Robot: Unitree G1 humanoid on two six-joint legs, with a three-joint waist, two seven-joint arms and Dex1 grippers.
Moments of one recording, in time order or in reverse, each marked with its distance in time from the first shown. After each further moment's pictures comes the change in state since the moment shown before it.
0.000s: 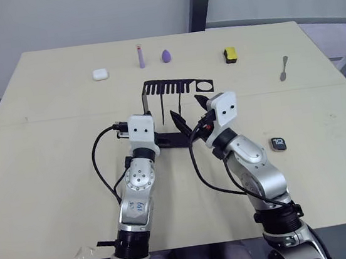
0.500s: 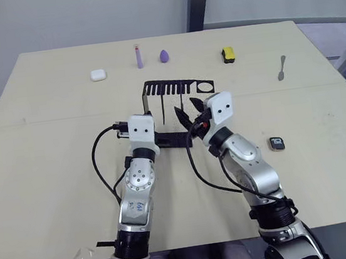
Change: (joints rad) left arm 0.002 0.002 -0.001 -0.006 0.002 0.003 -0.011; right arm -0.026 0.019 -0.006 0.096 -0.011 -0.048 -0.008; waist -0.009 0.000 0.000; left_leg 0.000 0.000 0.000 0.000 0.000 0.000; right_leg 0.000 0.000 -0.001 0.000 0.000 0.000
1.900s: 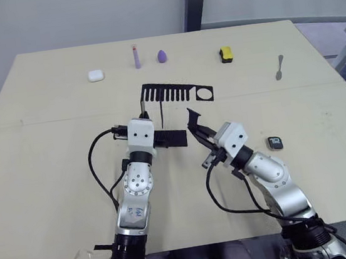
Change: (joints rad) left arm 0.046 0.028 -0.002 0.010 0.050 -0.111 0.012; right arm 0.216 -0.285 0.071 -0.130 -0.071 -0.272 0.228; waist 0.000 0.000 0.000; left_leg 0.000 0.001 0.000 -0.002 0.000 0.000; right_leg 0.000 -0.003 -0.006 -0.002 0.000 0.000
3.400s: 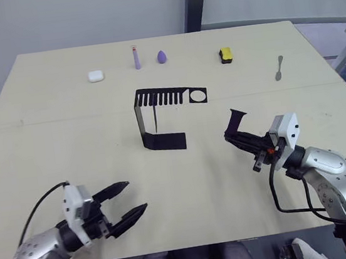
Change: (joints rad) left arm 0.597 0.717 0.489 -0.358 -1.095 0.347 -0.970; right arm 0.102 -0.293 -0.278 -0.114 0.534 0.327 0.349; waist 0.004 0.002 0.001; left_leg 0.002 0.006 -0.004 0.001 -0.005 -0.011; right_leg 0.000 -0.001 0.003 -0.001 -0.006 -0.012
